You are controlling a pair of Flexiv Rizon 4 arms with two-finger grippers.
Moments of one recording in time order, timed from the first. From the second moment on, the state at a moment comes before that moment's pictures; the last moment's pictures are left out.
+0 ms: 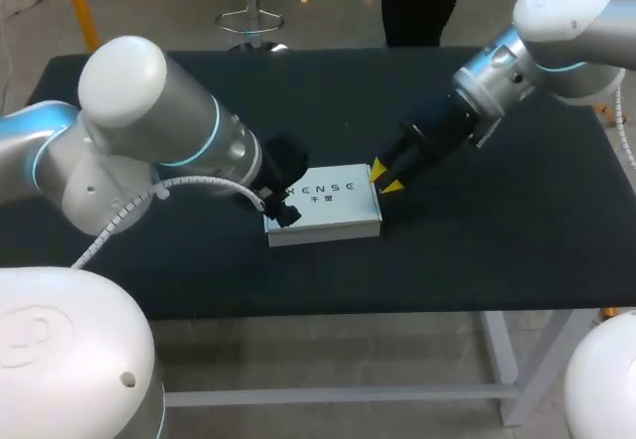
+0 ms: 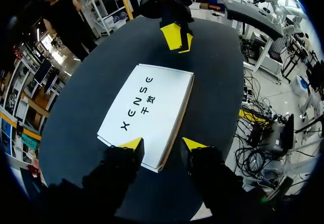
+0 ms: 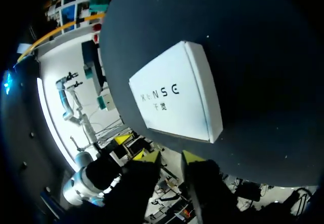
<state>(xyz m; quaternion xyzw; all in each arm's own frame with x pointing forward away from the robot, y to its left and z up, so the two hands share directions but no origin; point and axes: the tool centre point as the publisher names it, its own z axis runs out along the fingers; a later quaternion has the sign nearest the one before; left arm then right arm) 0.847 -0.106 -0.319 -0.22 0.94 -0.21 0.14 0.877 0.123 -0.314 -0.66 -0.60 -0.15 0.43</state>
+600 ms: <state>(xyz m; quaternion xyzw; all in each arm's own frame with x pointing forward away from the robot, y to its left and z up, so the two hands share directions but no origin) 0.803 -0.118 -0.293 -0.35 0.92 -0.14 0.07 0.875 0.065 -0.266 -0.66 -0.61 -0.25 0.36</state>
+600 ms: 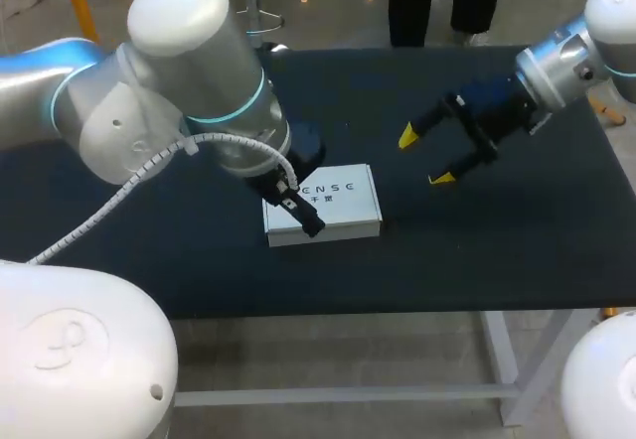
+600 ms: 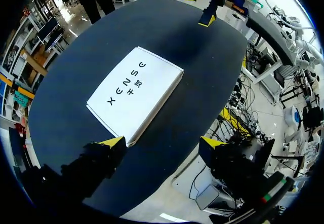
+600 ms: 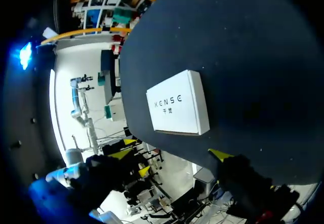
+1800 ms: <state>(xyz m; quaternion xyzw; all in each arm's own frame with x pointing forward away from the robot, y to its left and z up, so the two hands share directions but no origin) 0.758 -0.160 -0.318 -0.61 0.79 -0.06 0.02 0.889 -0.008 -0.247 -0.52 -0.70 -0.49 0.07</state>
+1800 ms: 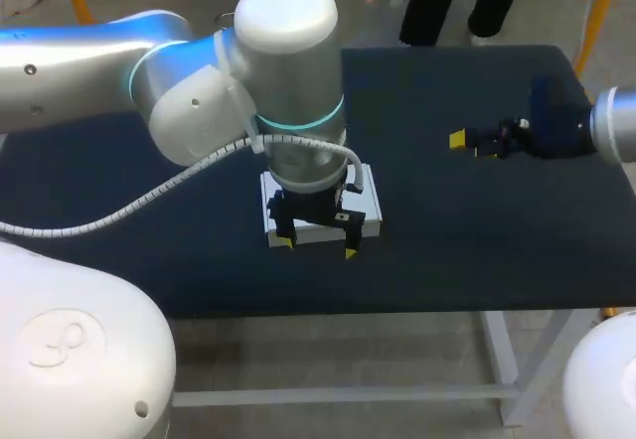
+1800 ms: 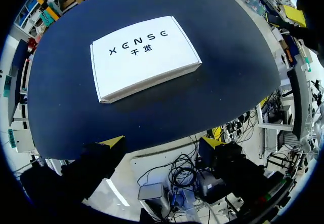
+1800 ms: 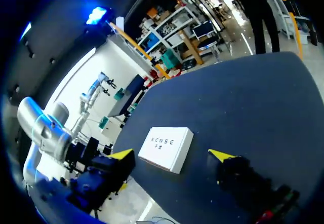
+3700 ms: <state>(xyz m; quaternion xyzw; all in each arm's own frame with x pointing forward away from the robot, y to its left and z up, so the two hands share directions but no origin) 0.826 -0.163 -0.400 -0.74 0.66 -0.07 0.06 0.934 -0.052 -0.255 -0.22 -0.75 -0.60 -0.18</state>
